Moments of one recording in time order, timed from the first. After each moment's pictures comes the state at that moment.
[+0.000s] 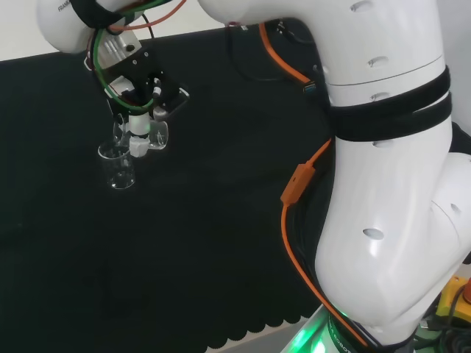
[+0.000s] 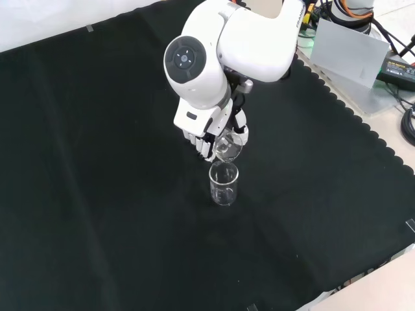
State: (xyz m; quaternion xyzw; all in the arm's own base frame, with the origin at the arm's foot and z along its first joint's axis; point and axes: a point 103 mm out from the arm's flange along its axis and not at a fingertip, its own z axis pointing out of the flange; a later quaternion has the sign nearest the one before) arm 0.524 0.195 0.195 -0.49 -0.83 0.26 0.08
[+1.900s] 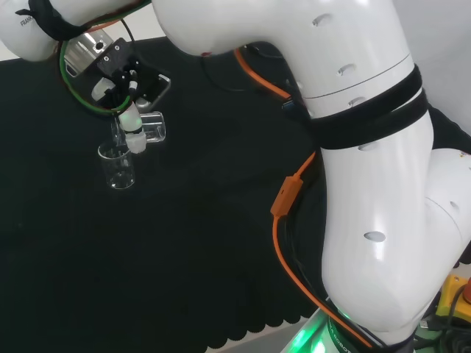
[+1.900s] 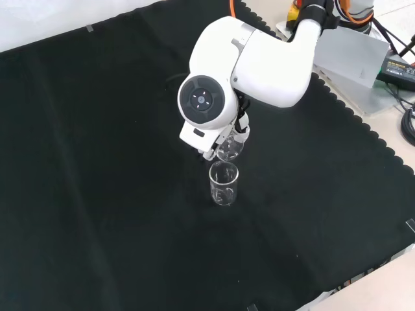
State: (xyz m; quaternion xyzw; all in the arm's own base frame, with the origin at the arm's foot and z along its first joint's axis) arm 0.528 0.213 0.213 -0.47 -0.80 0.36 0.03
